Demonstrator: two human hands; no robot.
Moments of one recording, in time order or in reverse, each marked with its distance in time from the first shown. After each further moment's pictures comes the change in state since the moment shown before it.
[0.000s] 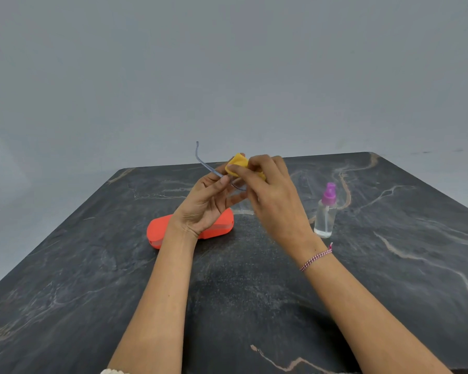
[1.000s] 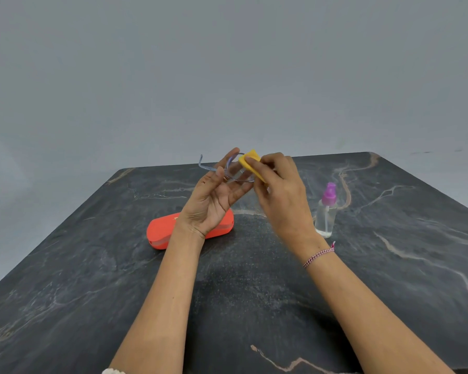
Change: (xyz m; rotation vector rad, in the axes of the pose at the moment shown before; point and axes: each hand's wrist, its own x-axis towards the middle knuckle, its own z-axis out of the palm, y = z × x) left_hand 0.007 -0.009 0.003 -0.120 -0.006 0.098; right_hand -0.002 0.013 0.005 0.018 0.131 0.107
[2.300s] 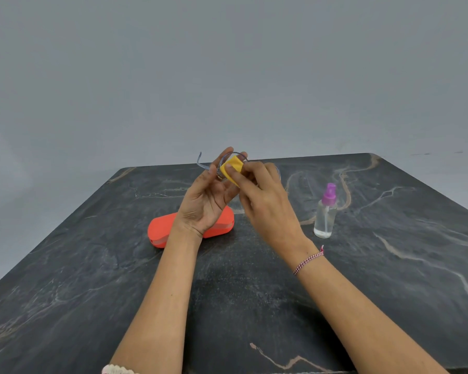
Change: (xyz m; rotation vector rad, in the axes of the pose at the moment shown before) left_hand -0.004 0.006 -0.003 -0.101 -0.011 0.020; right_hand -0.006 -0.016 0.010 0.000 -0.117 -0.110
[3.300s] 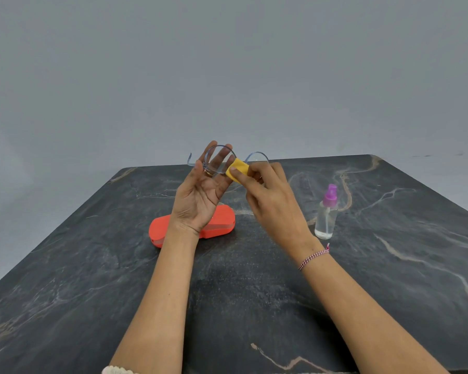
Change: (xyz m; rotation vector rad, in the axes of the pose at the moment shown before) left_hand -0.001 0.008 -0.004 -0.022 0.029 0.126; right_hand -0.001 0.015 -0.002 -0.039 -0.060 -0.010
